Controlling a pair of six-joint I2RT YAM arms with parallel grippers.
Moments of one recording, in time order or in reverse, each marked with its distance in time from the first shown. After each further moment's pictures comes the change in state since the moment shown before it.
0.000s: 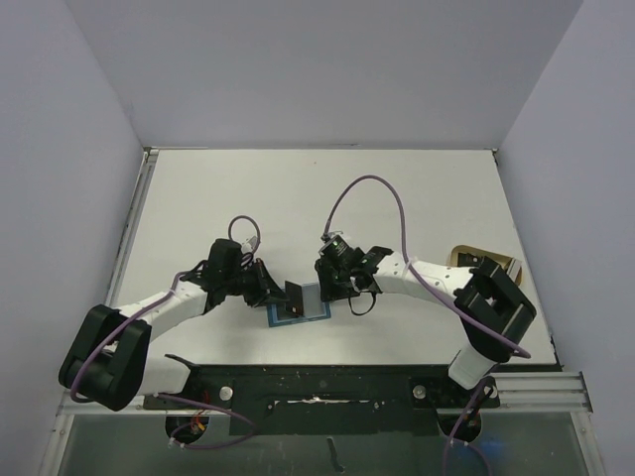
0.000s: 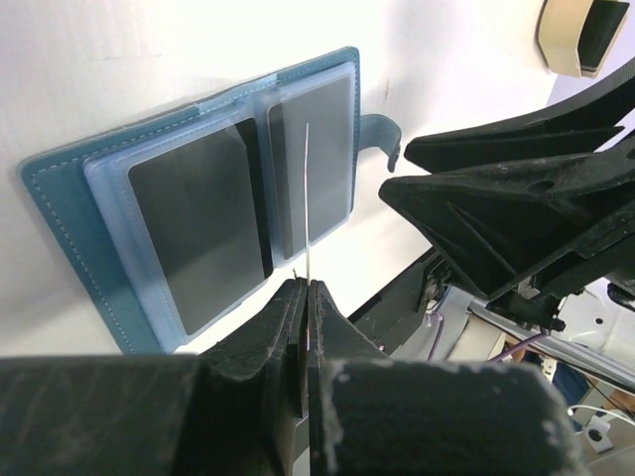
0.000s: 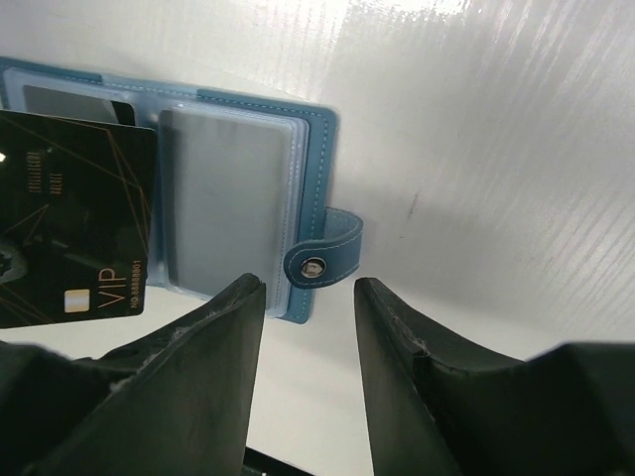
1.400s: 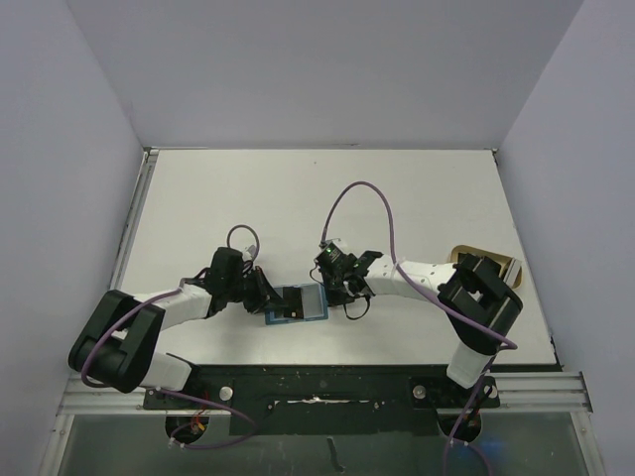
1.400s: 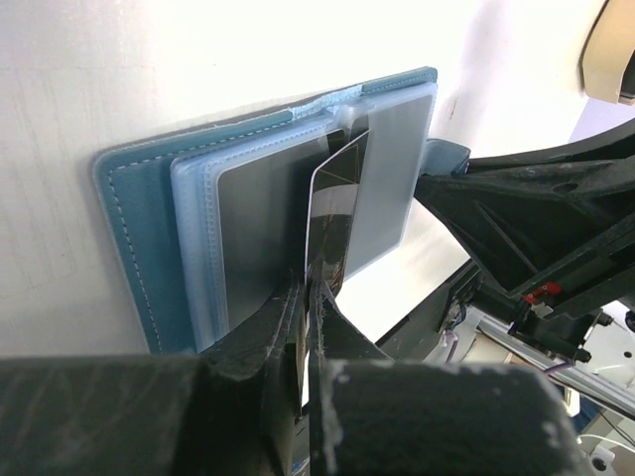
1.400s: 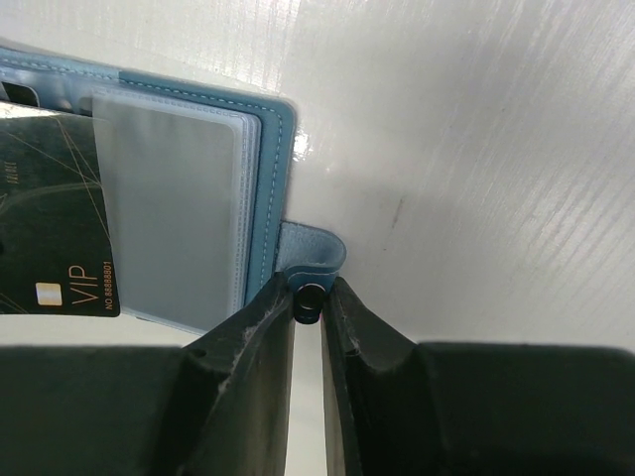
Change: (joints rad) left arm 0.006 0.094 -0.082 0.137 -0.032 -0.021; right arm 0.021 0.086 -0.009 0.005 0.045 0.007
